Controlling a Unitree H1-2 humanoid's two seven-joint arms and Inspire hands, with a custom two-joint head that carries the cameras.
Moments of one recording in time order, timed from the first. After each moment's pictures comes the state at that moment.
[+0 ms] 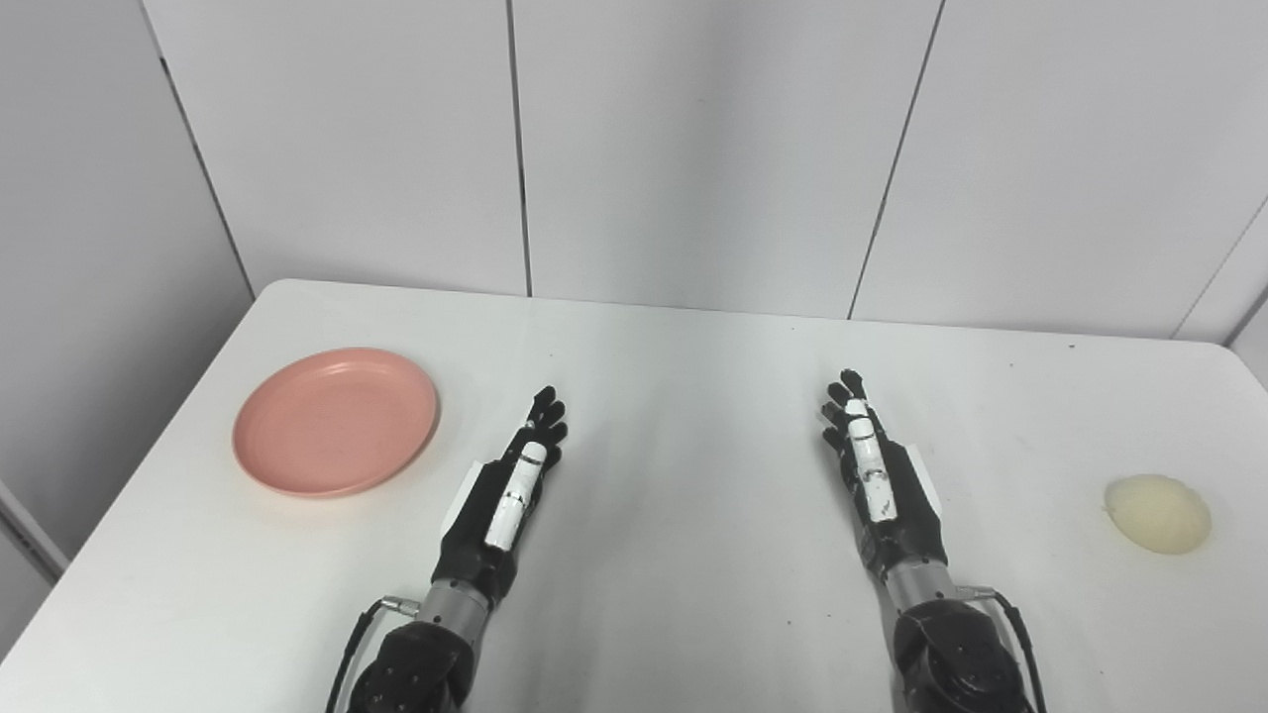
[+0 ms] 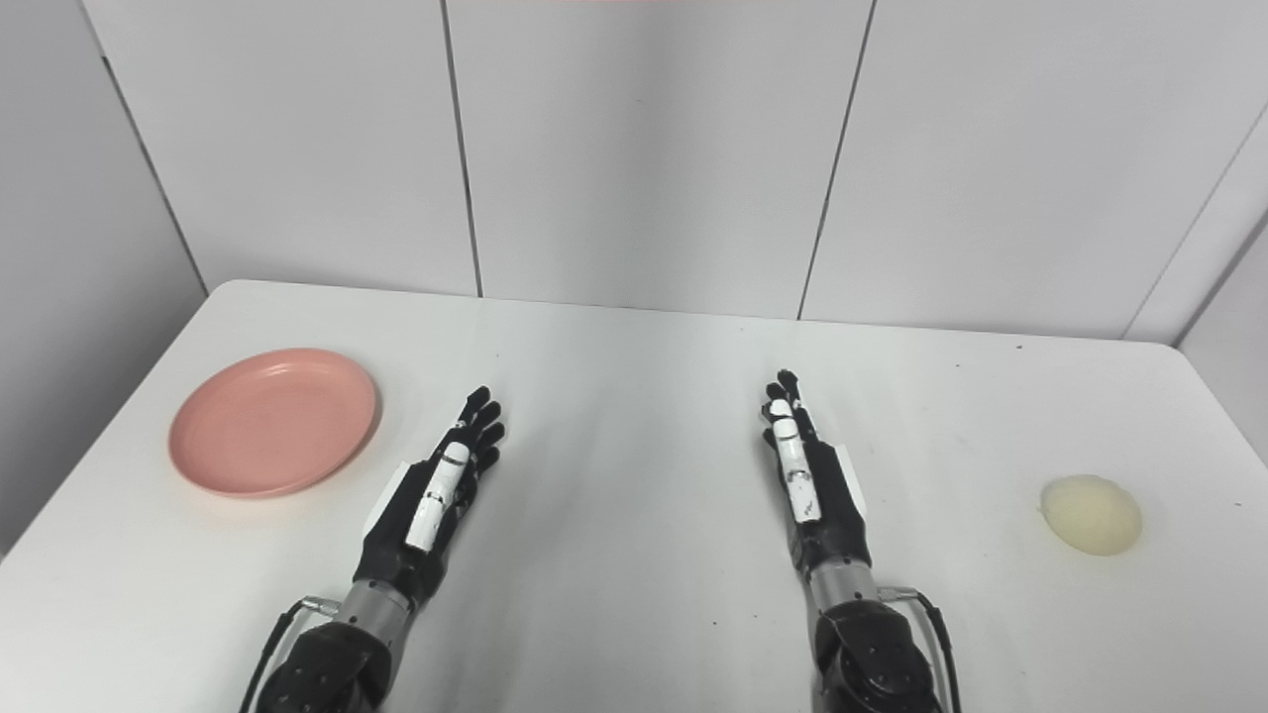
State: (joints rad) left arm -0.17 0.00 -0.05 0.15 -0.02 -0.02 -0.12; right arm -0.33 -0.07 0.00 0.29 0.07 -0.01 0.06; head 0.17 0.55
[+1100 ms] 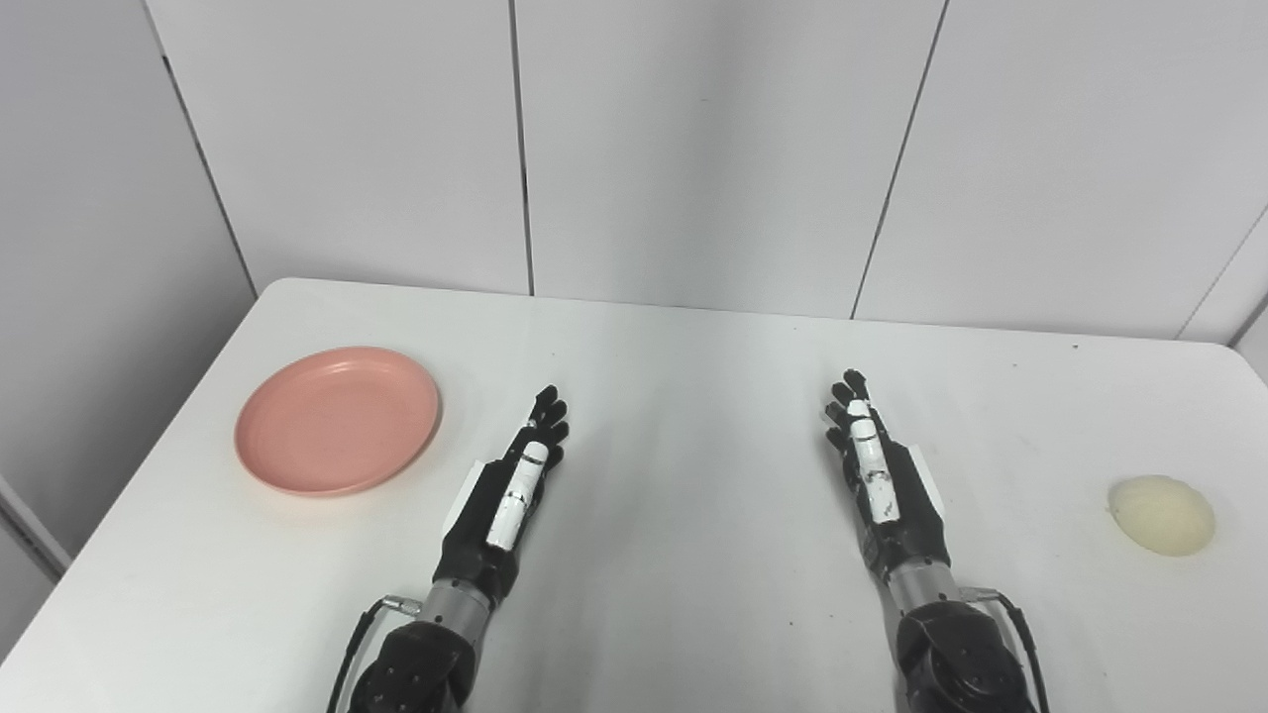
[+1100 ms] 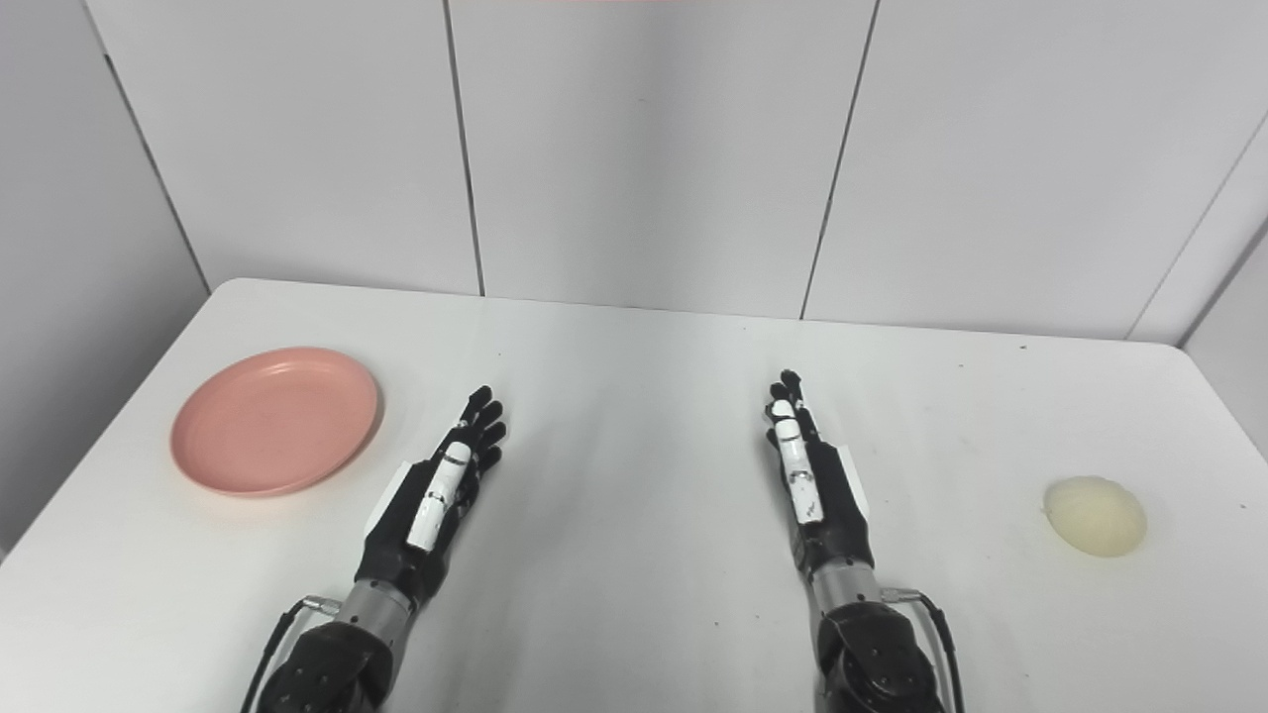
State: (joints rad) left arm -0.17 0.00 -0.05 0.14 -0.02 -0.02 -0.12; right arm -0.32 -0.07 0.00 0.27 0.07 -0.01 0.06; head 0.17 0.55
